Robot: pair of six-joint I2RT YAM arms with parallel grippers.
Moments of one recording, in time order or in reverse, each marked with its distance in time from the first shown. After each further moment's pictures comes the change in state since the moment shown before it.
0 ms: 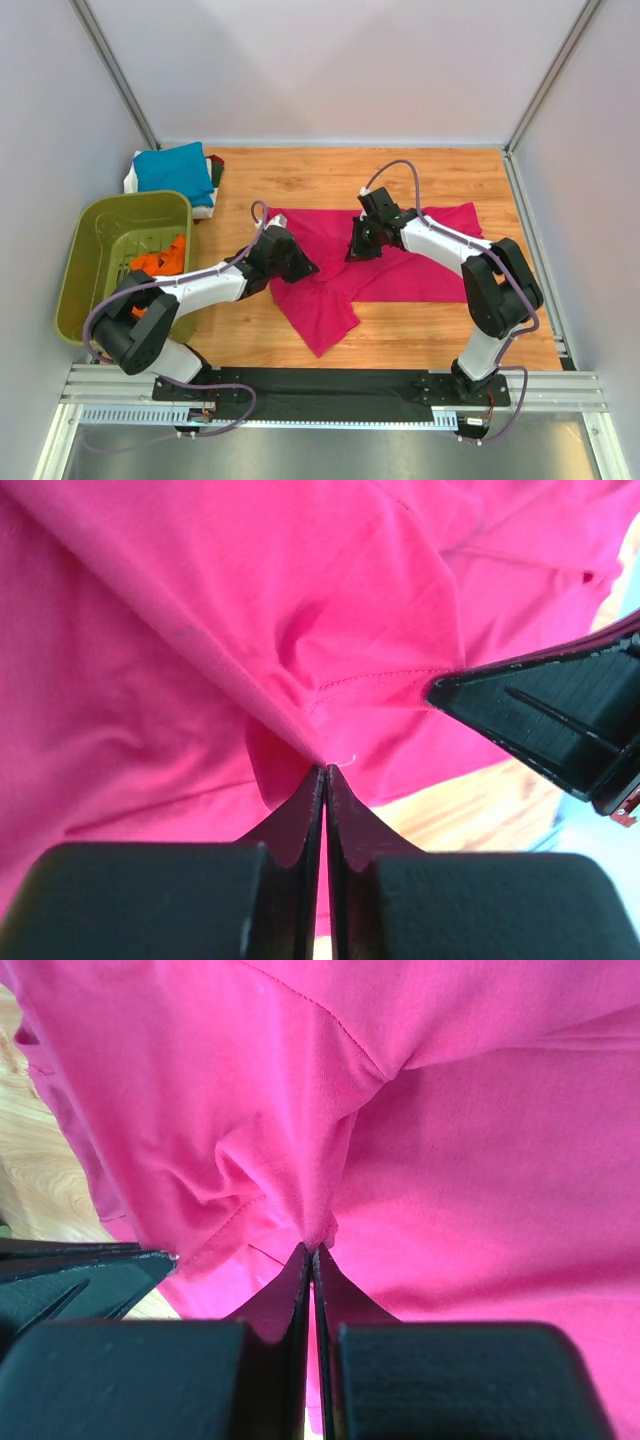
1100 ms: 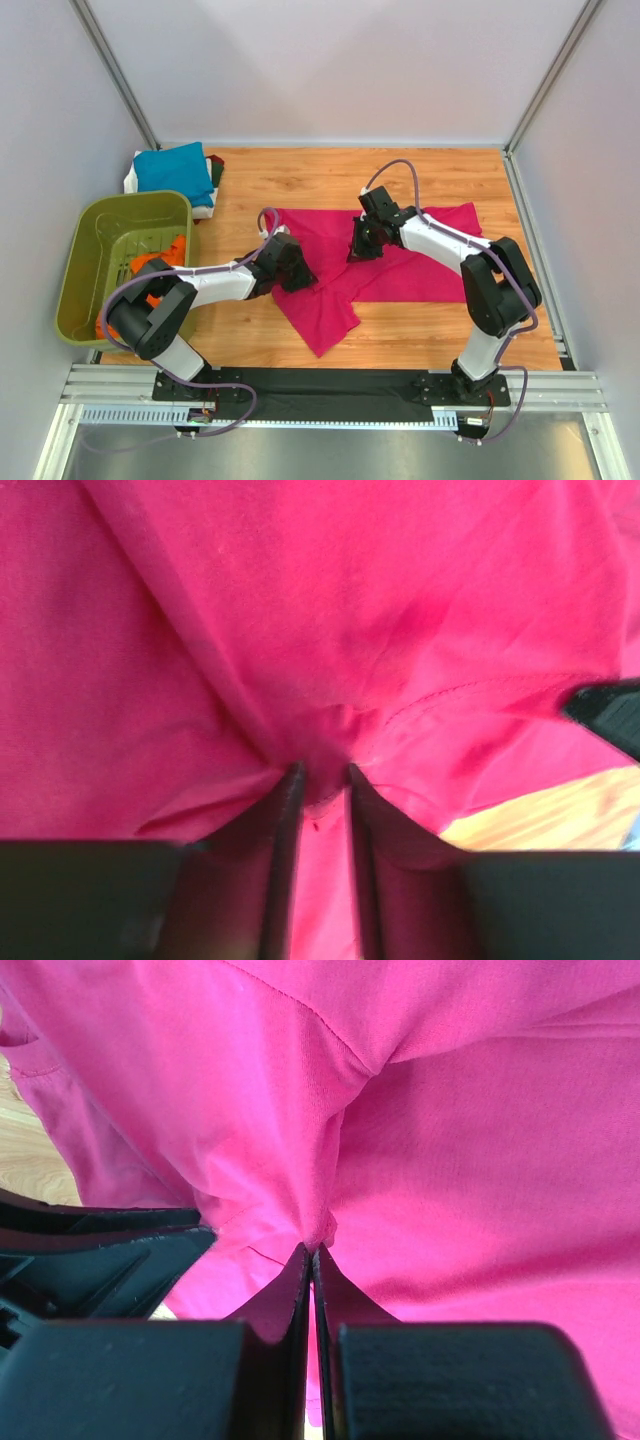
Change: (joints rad) left arm -0.017 0.095 0.002 -0.055 -0.031 -0.011; right arm 0.000 0.009 0.030 -0.056 0.019 0.000
